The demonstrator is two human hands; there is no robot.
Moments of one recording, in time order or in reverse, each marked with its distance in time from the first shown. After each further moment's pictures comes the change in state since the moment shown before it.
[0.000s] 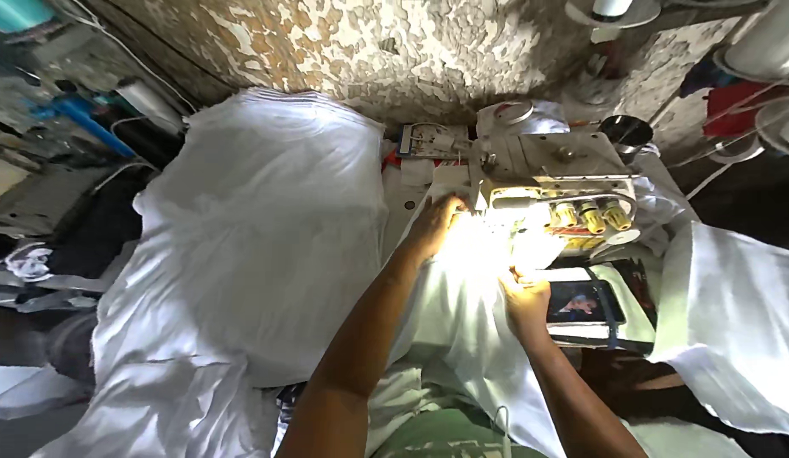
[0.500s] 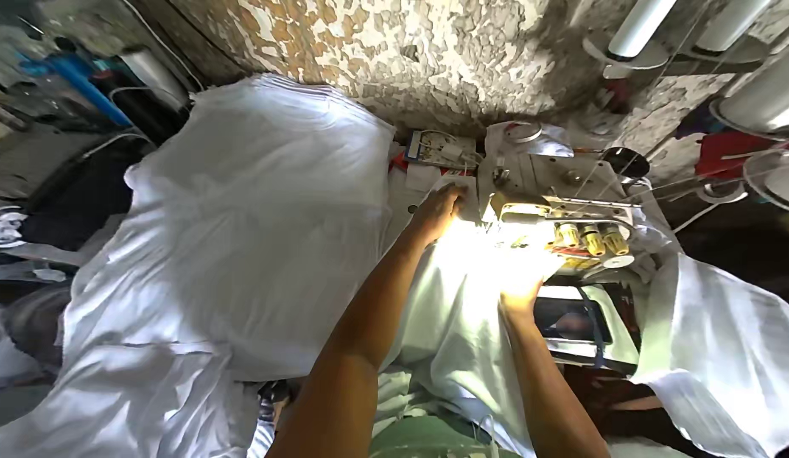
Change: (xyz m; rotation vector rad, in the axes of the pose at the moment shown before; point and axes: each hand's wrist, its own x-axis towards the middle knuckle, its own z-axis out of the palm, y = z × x) left_hand 0.032 -0.017 -0.008 0.011 0.066 -0.039; right_hand 0.023 0.008 0.017 0.058 0.077 -0.021
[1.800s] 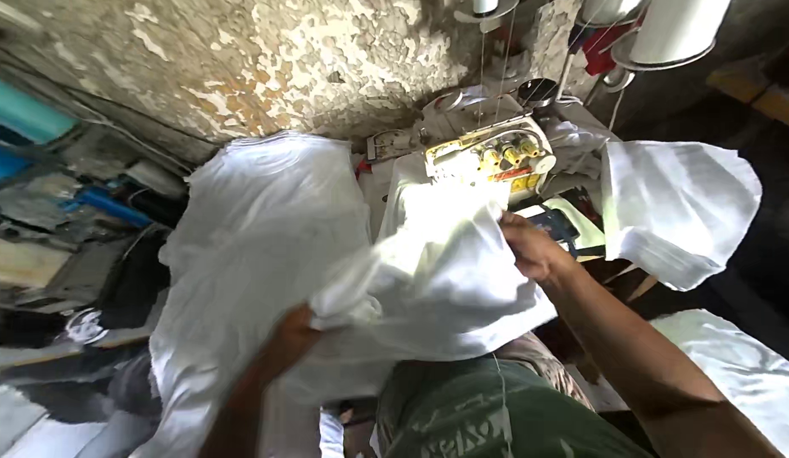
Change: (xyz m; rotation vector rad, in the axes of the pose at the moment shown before) left_hand -0.310 0.060 -0.143 0.110 -0.059 -0.306; right_hand -0.045 -0.078 -0.104 0.720 -0.636 0.402
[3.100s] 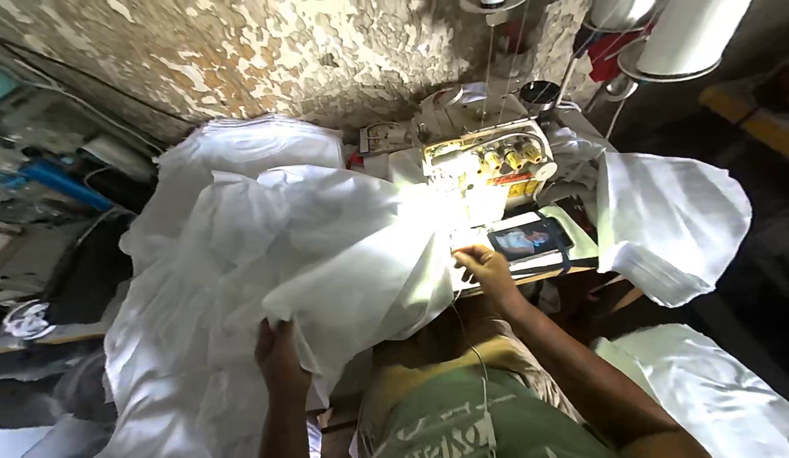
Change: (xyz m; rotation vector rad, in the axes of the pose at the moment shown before) left_hand 0.004 -0.014 0.091 -0.749 0.768 -0.436; right_hand 0.016 0.079 -0.004 -0.560 0.202 -0.107
